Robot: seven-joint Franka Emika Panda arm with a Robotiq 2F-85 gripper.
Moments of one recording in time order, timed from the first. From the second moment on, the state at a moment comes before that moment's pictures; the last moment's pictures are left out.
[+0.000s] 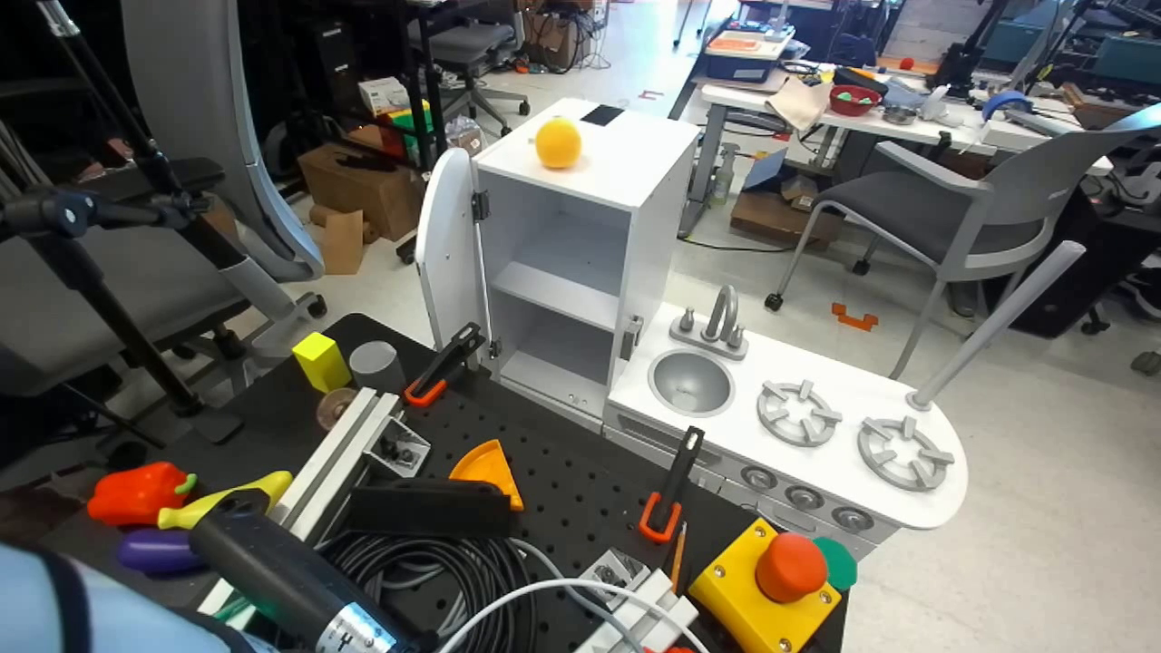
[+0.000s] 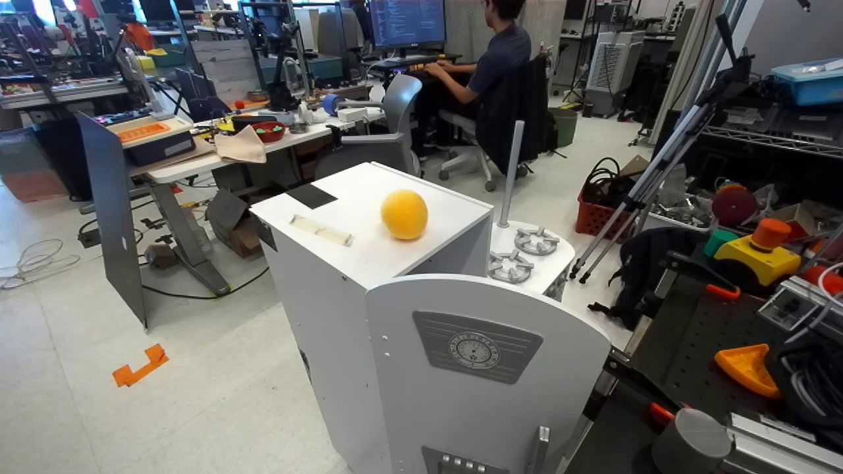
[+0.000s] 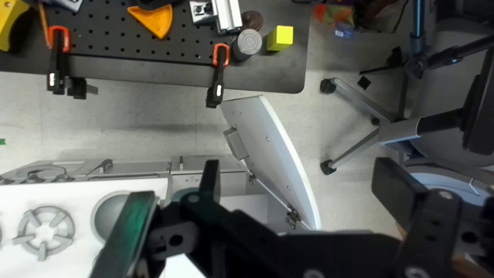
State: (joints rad) arm 0.13 -0.22 0.06 -2.11 0.23 1.66 0.01
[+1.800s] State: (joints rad) arm 0.25 0.52 0.10 -1.86 0.27 1.68 0.64
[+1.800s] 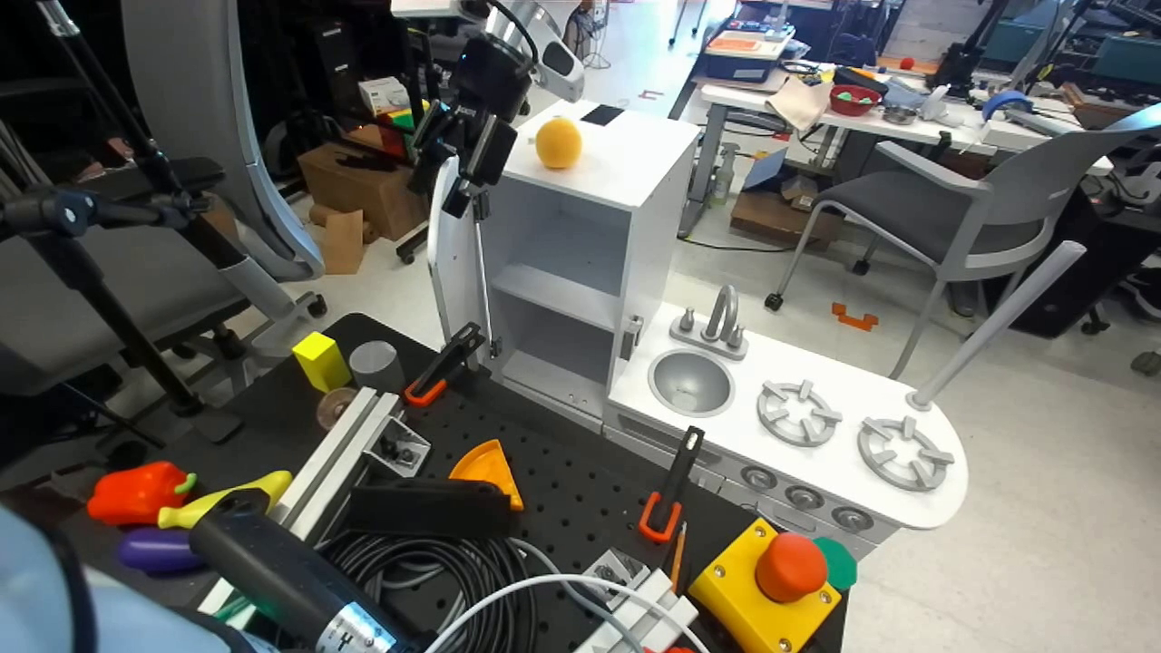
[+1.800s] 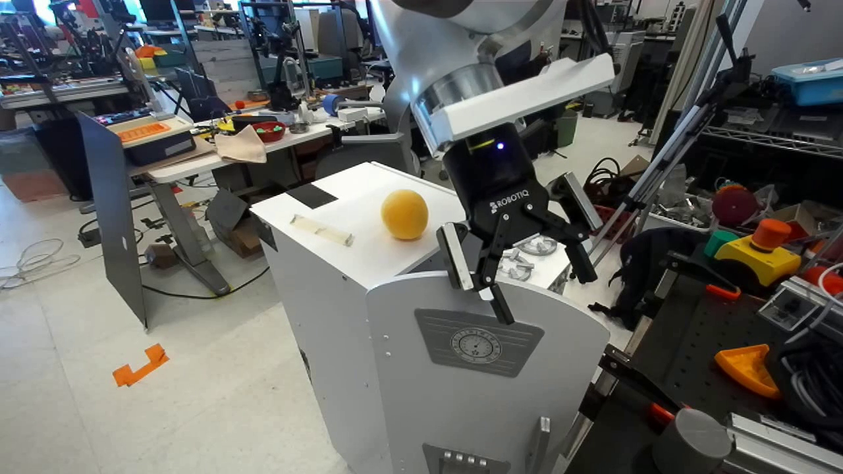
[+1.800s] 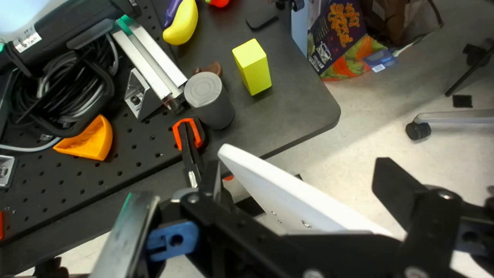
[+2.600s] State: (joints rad) arm 0.28 0.45 0.05 -1.87 -0.08 1.85 0.90
